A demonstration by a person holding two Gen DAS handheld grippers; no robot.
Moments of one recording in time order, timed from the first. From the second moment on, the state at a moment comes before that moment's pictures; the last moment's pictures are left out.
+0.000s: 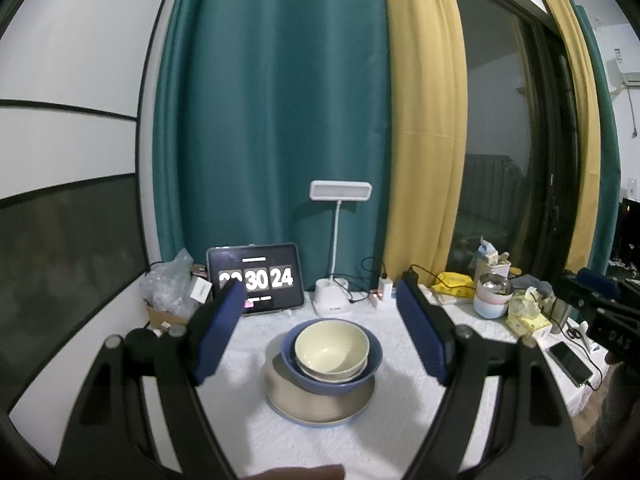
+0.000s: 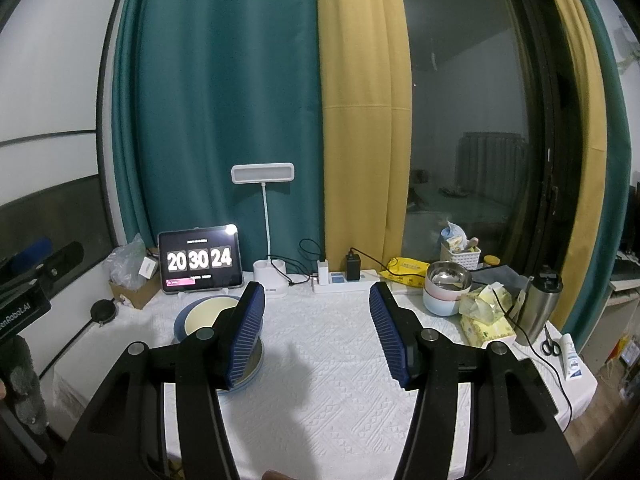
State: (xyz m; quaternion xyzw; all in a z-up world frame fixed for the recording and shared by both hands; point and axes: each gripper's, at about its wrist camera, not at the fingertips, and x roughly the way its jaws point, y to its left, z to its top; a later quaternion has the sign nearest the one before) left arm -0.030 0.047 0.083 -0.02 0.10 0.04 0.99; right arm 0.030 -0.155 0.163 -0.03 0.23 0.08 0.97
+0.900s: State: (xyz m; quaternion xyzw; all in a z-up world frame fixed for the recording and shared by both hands) left arm -0.029 0.047 0.081 -0.02 0.10 0.04 0.99; right arm 0.030 -0.154 0.162 -0.03 0.23 0.08 0.97
